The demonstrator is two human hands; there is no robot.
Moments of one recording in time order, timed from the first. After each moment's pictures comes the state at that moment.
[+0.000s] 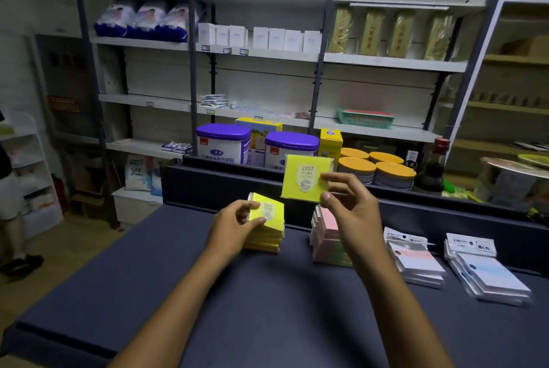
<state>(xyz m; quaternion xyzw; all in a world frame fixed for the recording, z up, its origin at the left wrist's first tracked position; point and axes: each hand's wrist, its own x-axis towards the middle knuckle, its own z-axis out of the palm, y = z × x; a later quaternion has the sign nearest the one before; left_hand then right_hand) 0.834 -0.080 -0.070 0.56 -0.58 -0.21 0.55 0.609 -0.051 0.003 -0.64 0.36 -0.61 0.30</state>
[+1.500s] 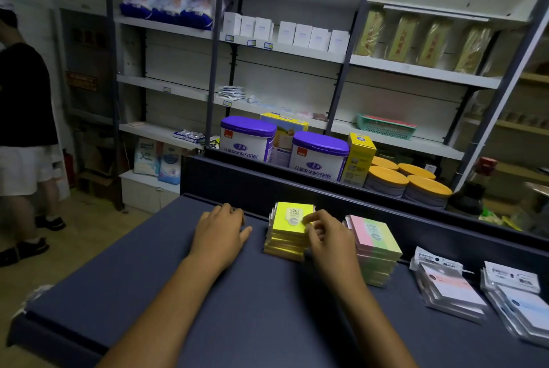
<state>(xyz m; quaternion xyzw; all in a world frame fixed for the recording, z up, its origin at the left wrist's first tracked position) 0.891 -0.075 -0.080 0.71 -0.66 0.10 0.22 0.674 -0.089 -0.057 -0.73 0.52 -0.42 0.15</state>
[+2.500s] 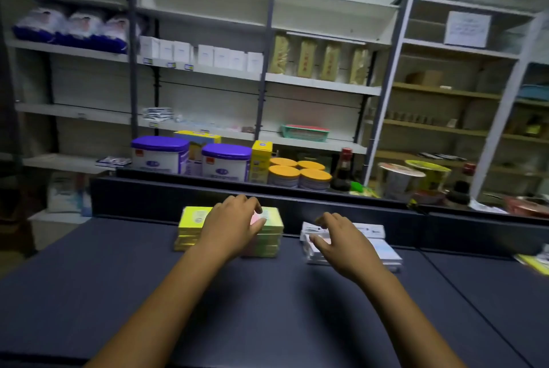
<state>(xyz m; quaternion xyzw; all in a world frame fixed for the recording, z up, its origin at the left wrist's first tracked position) 0.707 -0.023 0.005 0.56 -0.77 0.08 0.29 0.468 -0.003 -0.003 -0.75 0.62 -0.24 -0.04</state>
